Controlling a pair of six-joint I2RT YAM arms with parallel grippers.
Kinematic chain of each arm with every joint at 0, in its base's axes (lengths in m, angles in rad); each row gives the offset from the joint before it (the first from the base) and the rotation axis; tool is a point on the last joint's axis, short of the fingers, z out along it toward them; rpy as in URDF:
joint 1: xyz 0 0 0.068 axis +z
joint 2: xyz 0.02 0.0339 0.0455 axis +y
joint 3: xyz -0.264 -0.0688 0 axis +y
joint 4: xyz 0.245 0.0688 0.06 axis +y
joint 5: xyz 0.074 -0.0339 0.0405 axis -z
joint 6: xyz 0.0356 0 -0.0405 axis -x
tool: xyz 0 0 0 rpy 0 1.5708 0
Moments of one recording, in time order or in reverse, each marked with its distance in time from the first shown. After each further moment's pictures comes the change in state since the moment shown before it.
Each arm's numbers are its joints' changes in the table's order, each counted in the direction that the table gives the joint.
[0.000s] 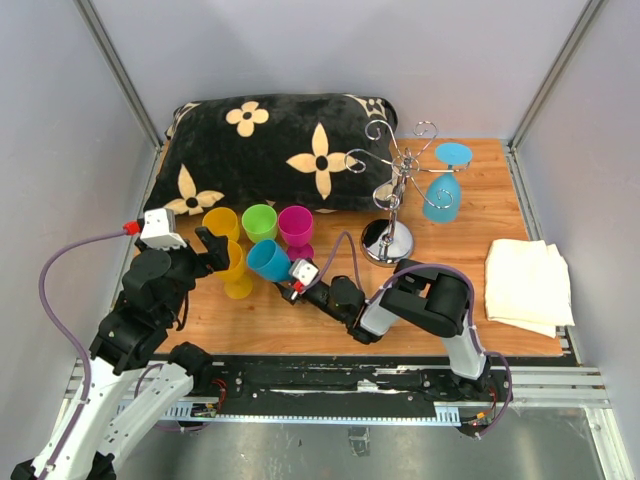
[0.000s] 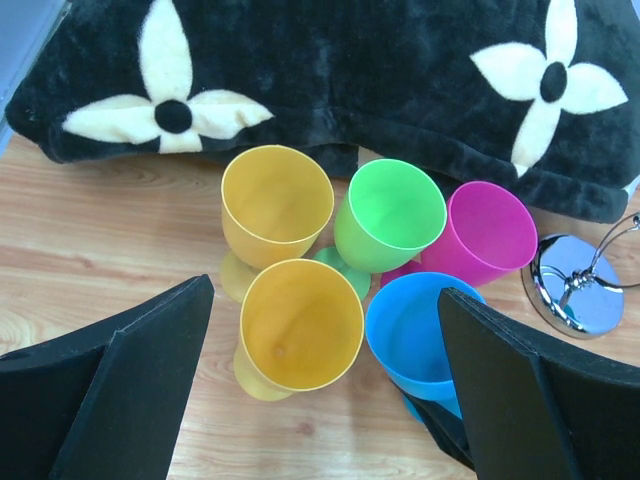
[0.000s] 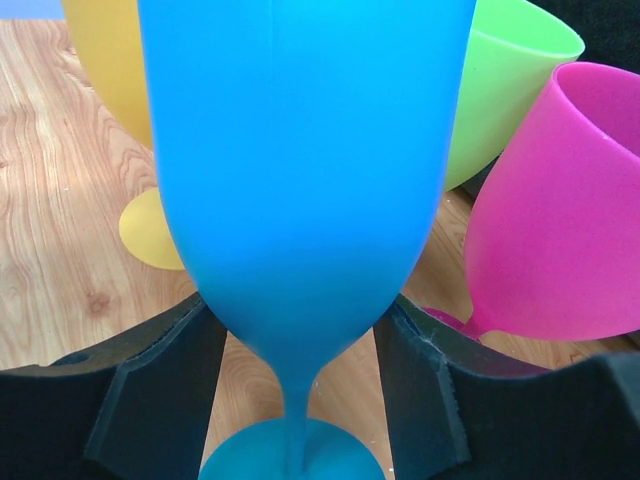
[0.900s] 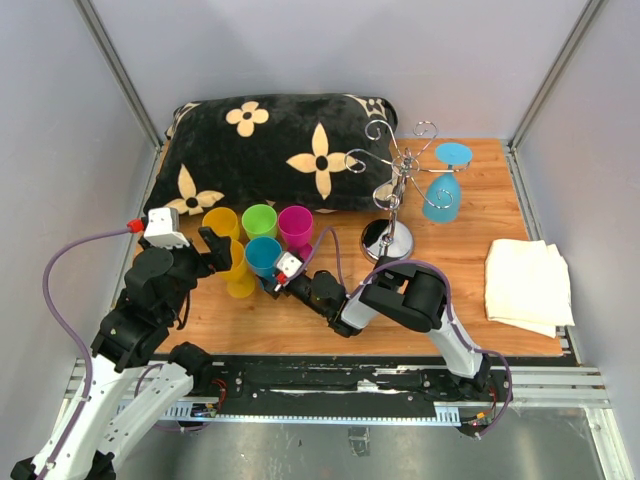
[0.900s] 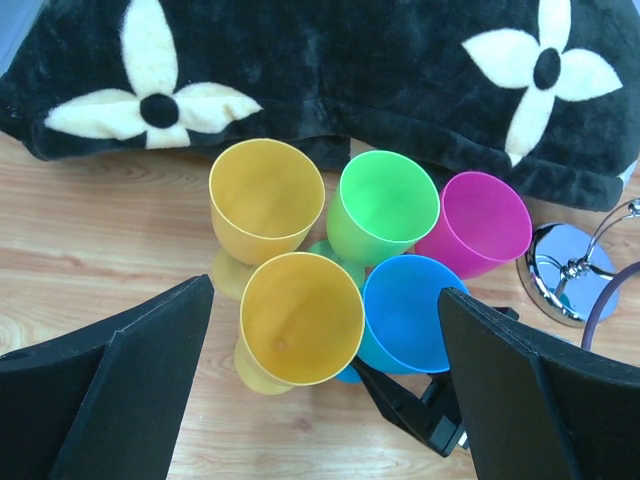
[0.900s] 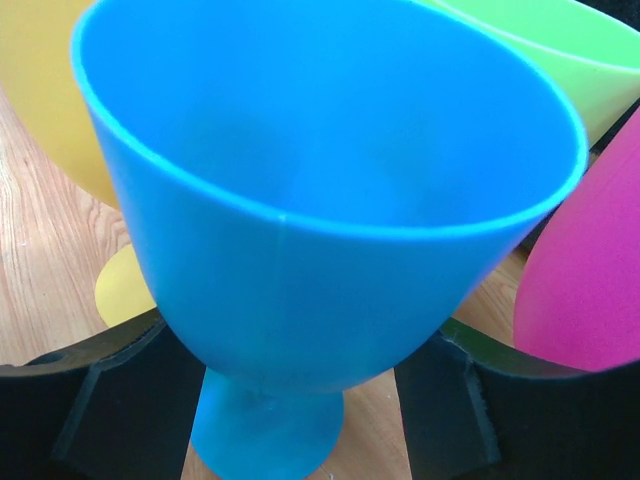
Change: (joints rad) left arm 0.000 0.013 0.000 0.000 0.029 -0.001; right arm 0.000 0.154 -0.197 0.022 0.034 -0.028
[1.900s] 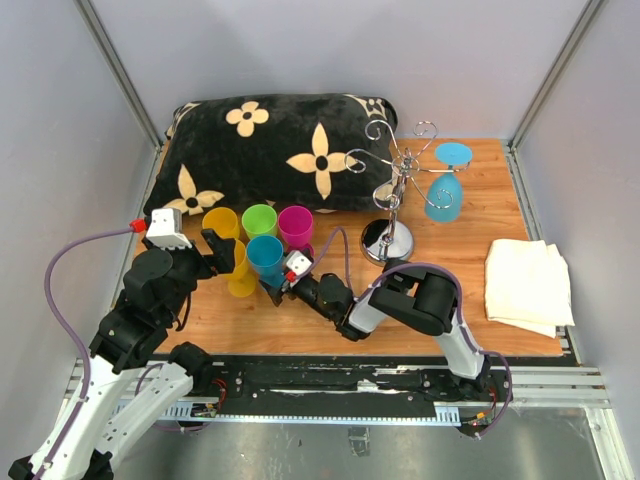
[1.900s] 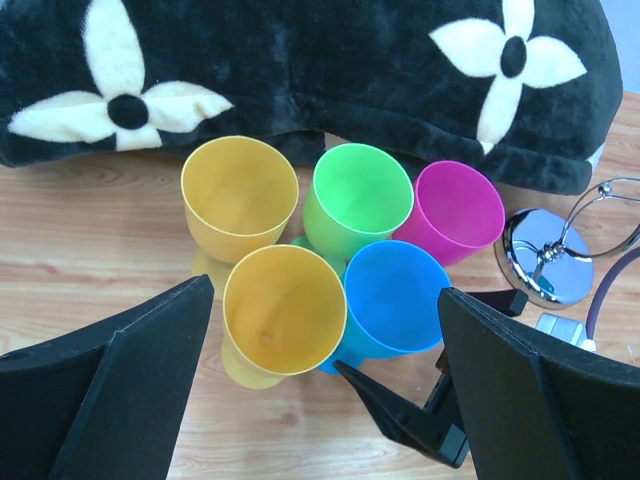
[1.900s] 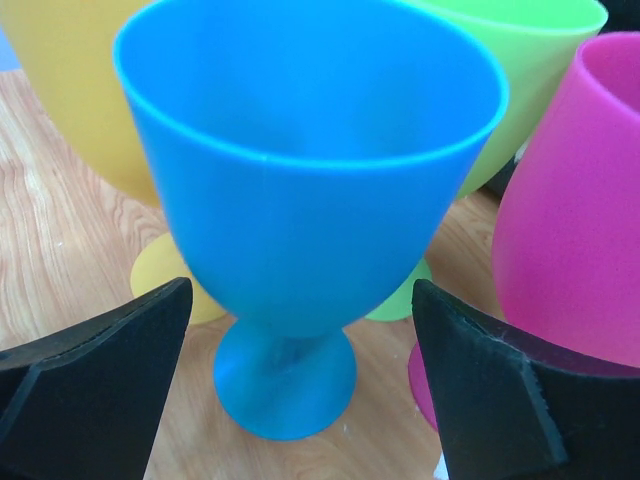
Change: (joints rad) left arm -0.026 -0.006 -0.006 0.001 0.034 -0.001; right arm 0.016 -0.079 0.099 0.003 0.052 -0.095
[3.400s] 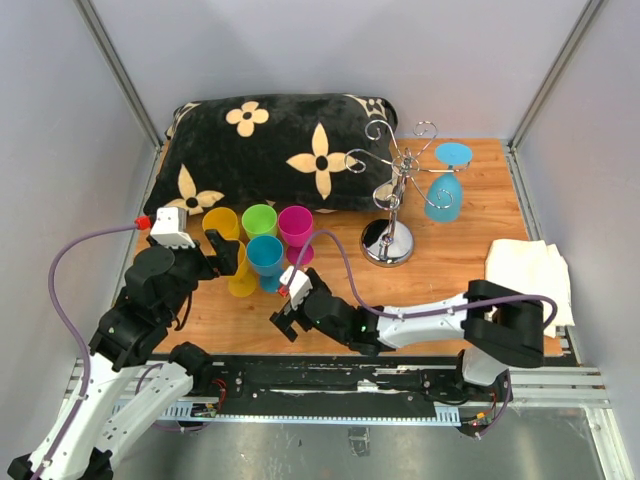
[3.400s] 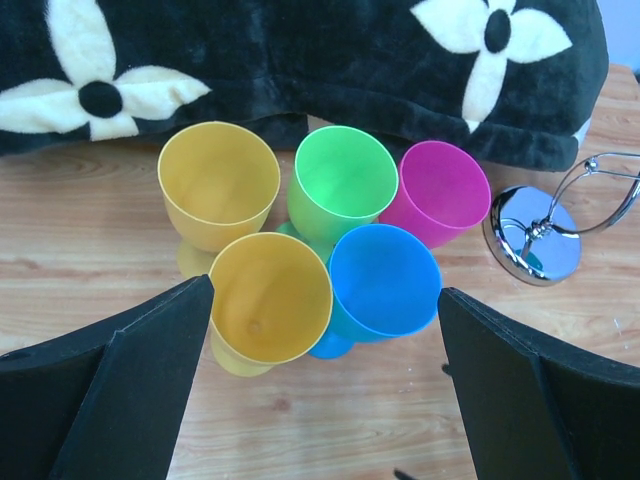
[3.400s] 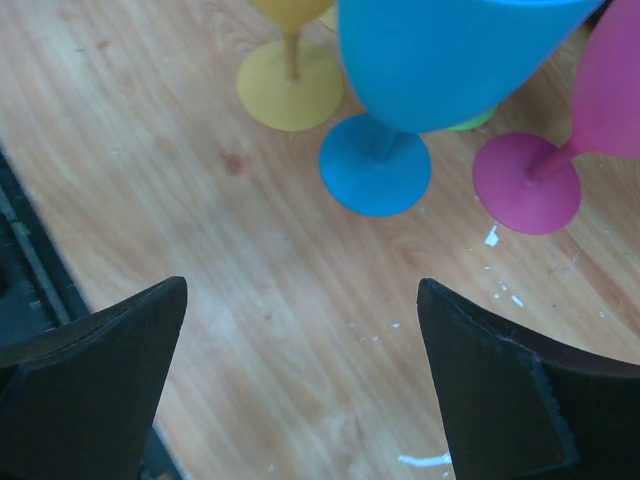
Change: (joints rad) left arm 0.000 0.021 -0.023 0.034 0.052 0.001; right arm 0.222 -0.540 0.030 0.981 0.197 -0.206
